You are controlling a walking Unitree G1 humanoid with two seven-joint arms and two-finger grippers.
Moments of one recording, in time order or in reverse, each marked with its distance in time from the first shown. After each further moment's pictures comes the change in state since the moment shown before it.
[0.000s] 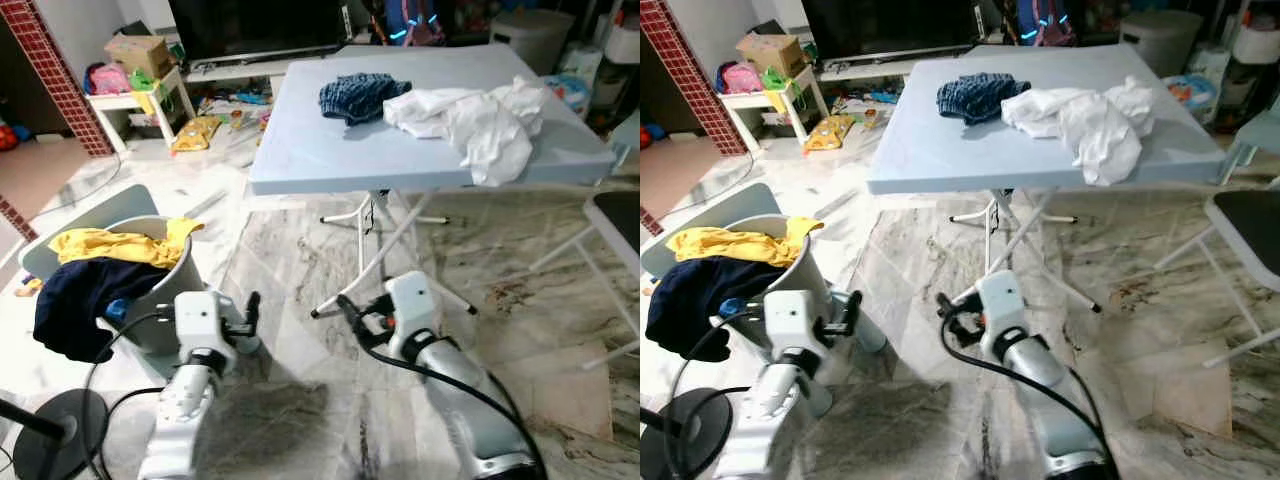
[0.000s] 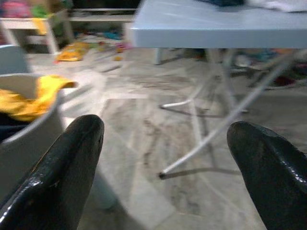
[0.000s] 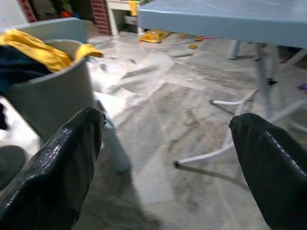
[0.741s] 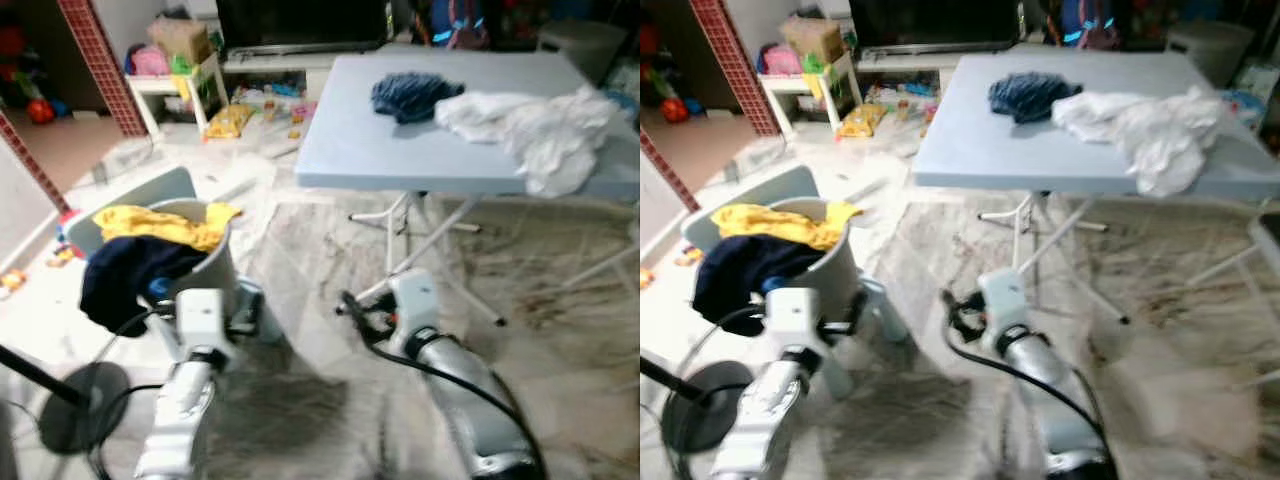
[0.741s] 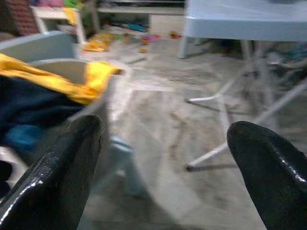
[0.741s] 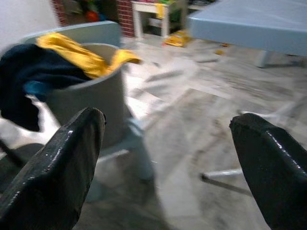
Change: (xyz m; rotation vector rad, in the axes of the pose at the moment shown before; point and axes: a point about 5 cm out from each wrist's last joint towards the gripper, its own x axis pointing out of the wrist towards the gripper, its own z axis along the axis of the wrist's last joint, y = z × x) left arm 0.003 0.006 0.002 0.026 0.015 0.009; right arm 0.004 0.006 0.004 0.018 -0.023 0.013
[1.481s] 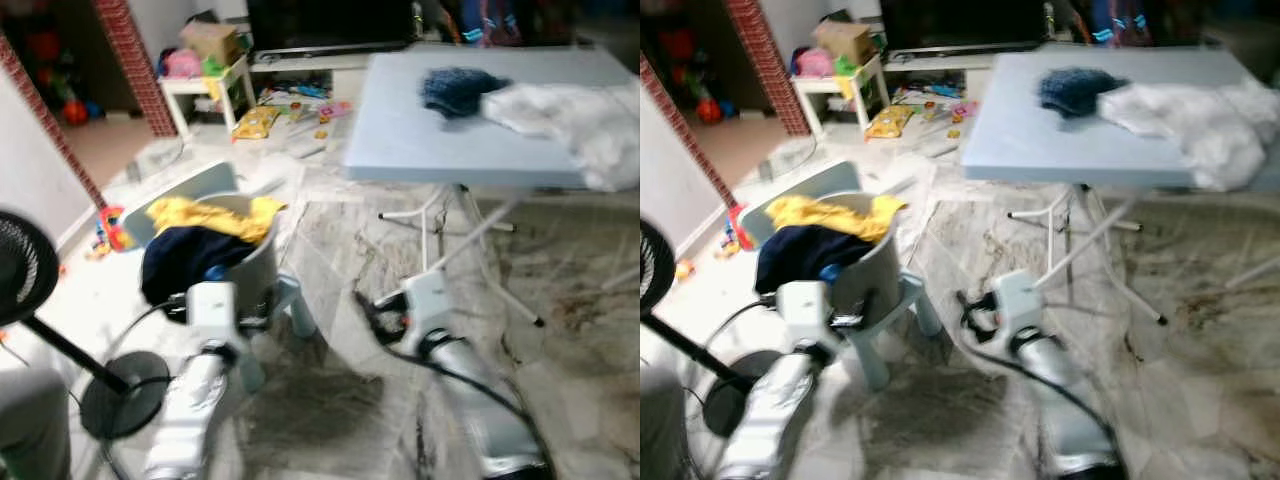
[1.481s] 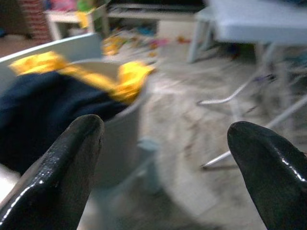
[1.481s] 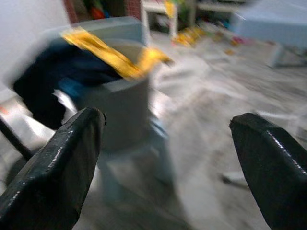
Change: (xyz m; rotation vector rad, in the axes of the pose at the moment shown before) left arm 0.000 0.000 -0.004 -0.006 0.022 0.006; right arm -0.001 -0.002 -0.001 0.007 0.004 -0.009
